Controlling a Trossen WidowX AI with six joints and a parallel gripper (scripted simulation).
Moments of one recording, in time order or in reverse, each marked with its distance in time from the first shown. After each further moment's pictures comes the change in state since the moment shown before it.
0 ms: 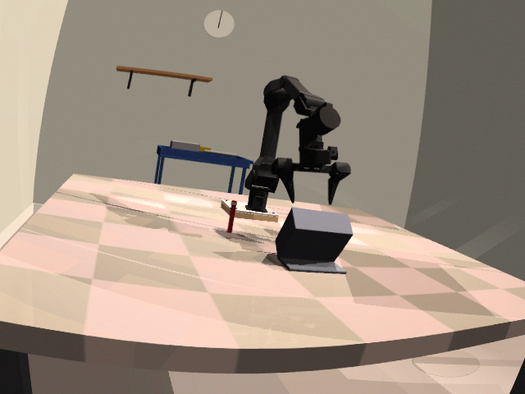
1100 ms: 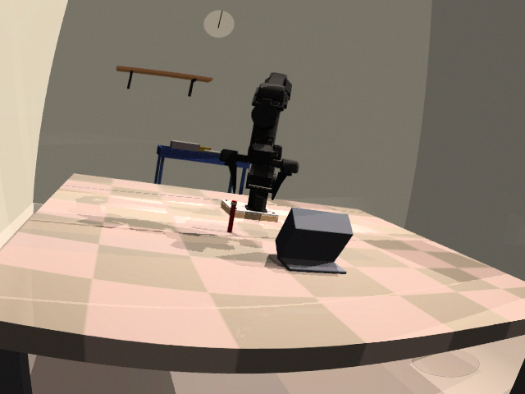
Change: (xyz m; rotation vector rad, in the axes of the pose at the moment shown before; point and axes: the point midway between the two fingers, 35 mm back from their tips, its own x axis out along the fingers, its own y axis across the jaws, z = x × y) arm -0.018 -0.130 -0.037 0.103 0.234 -0.139
